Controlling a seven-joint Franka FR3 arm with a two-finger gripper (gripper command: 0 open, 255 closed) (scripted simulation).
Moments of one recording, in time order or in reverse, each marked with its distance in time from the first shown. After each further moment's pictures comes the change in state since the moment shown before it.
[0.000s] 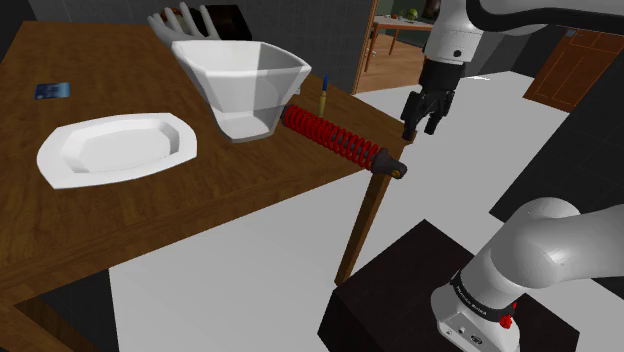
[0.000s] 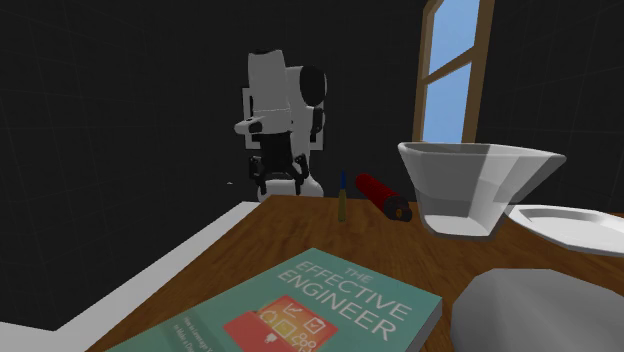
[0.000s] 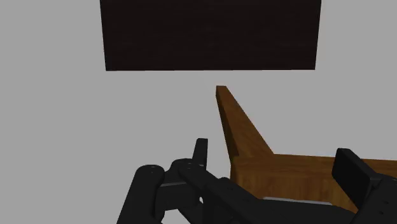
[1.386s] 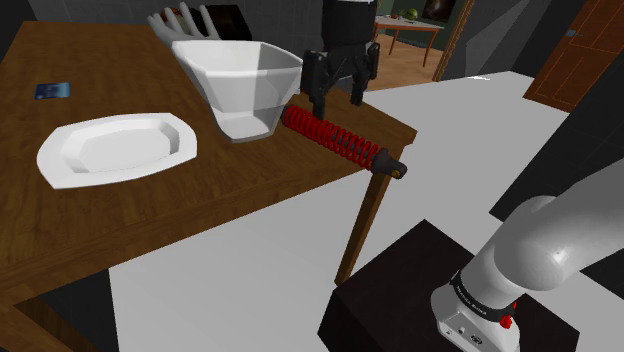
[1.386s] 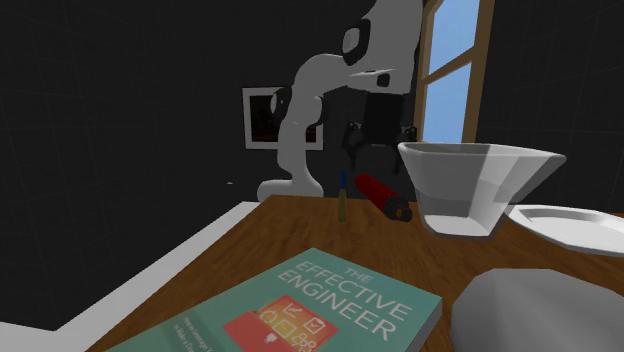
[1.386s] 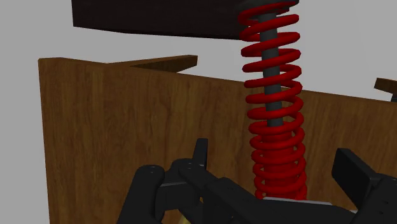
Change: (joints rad) arm 0.069 0.460 0.443 0.605 -0.018 -0.099 0.448
